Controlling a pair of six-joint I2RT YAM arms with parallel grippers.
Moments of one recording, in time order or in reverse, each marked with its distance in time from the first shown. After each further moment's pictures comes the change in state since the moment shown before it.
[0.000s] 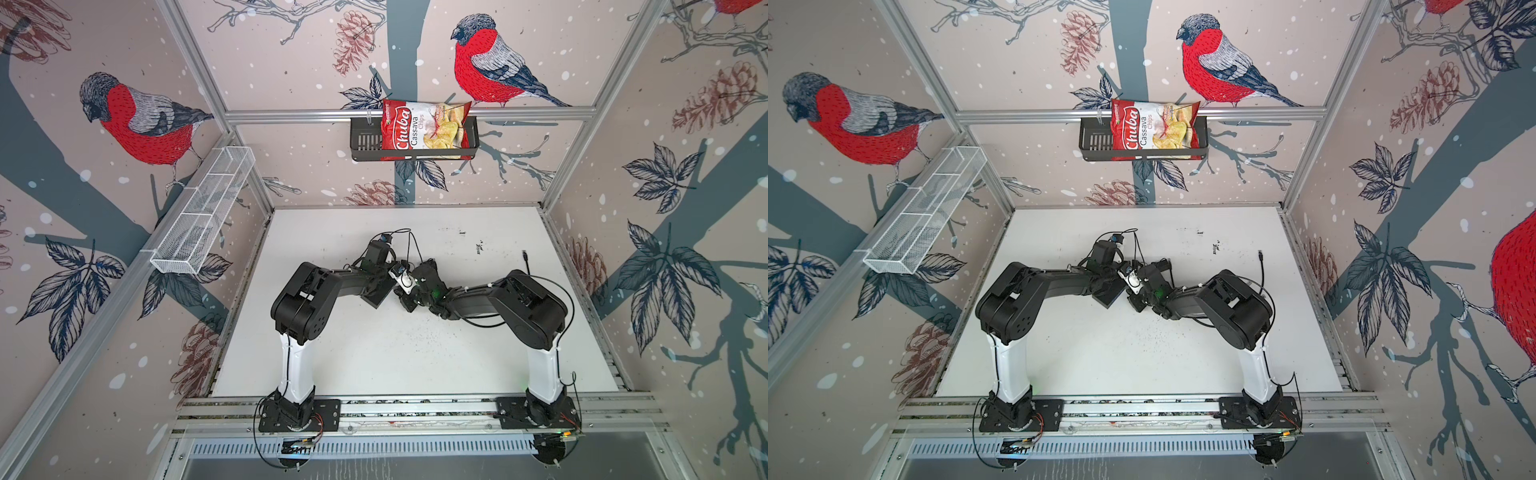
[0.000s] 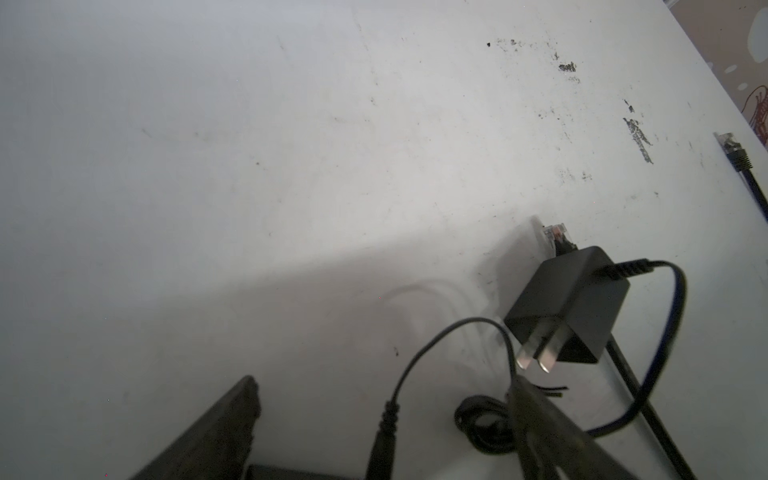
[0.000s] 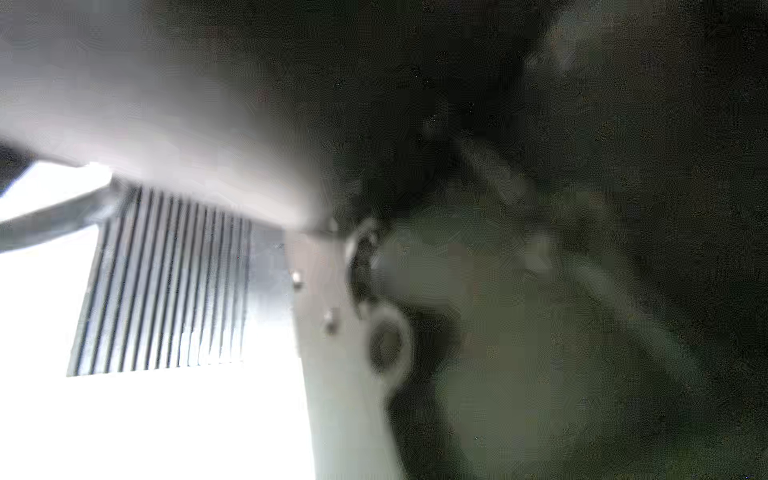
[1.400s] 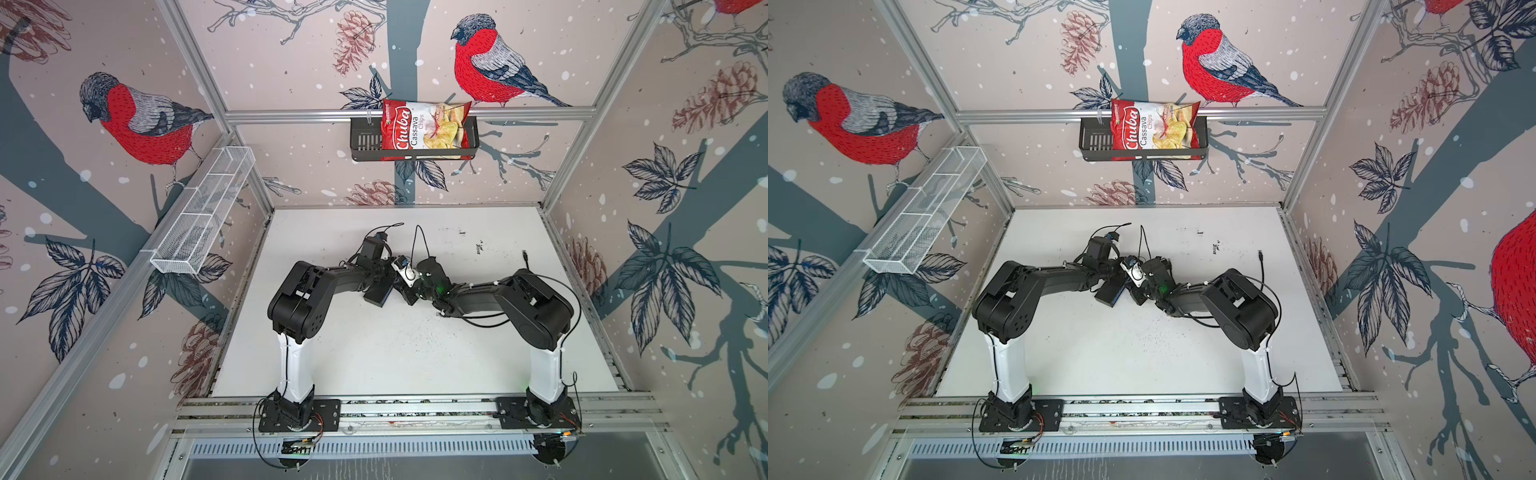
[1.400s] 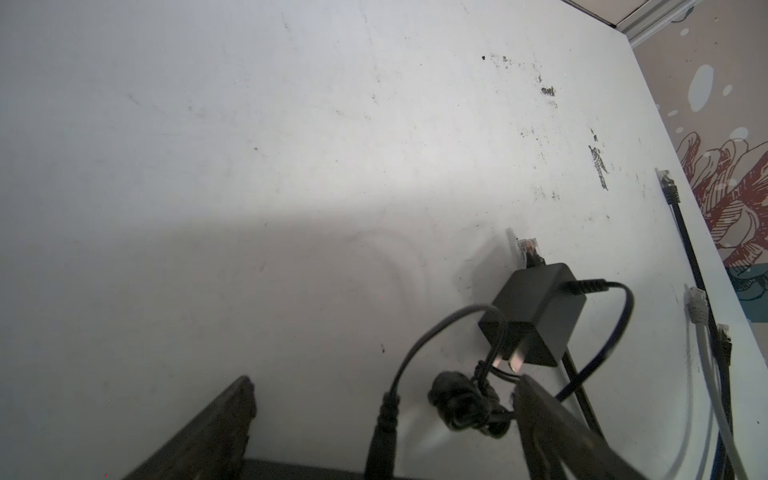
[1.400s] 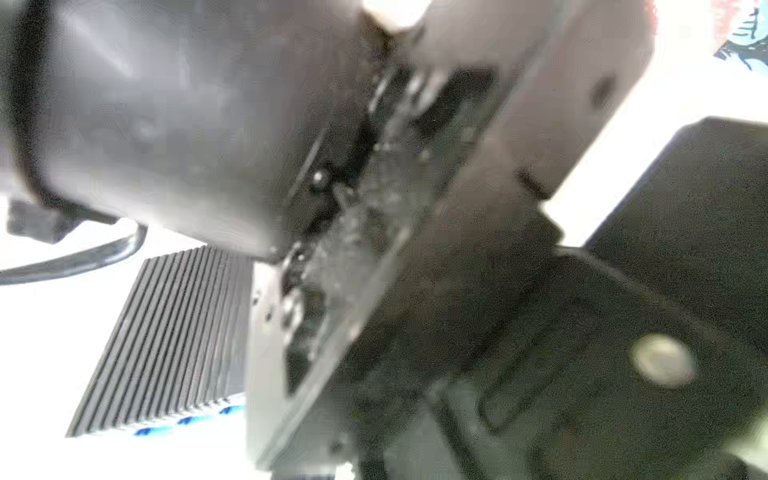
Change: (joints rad) left arm 0.050 -0.001 0.021 -0.034 0.103 -0.090; right arm -0.042 -0.028 0.001 0.039 -0.040 0.009
